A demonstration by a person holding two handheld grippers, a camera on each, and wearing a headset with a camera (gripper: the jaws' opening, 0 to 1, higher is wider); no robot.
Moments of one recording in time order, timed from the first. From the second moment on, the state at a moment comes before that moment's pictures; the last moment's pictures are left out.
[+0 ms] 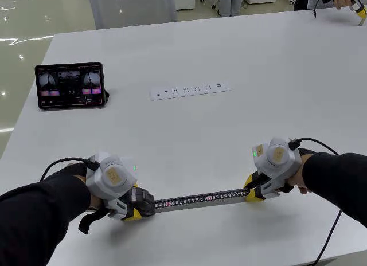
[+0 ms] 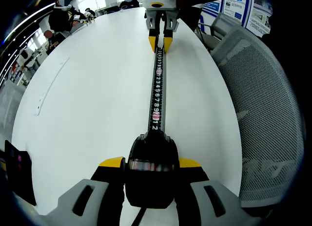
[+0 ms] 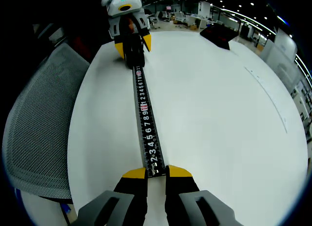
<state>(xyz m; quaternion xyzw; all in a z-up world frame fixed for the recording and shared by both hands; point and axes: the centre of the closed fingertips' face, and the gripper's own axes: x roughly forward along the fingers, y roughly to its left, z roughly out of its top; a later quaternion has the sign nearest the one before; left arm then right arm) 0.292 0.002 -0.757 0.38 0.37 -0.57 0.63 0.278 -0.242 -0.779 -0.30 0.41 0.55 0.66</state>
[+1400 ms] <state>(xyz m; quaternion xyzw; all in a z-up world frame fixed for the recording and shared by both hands) 0.295 0.007 -0.753 0.41 0.37 -0.58 0.59 0.280 -0.243 -0.770 -0.35 0.42 0.55 0.63</state>
